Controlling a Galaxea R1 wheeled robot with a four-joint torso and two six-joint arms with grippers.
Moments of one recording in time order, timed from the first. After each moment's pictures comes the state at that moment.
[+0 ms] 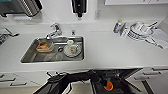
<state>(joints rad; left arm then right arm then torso) 0.39 3.16 -2.02 0.26 0.68 -0.50 -1.45 2.64 -2.14 0.08 0.21 0.02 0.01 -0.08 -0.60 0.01</state>
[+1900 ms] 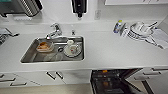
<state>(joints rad) 0.94 2.43 -1.57 0.48 0.43 -0.52 -1.27 1.96 -1.33 0.08 0.30 0.11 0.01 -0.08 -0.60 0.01</state>
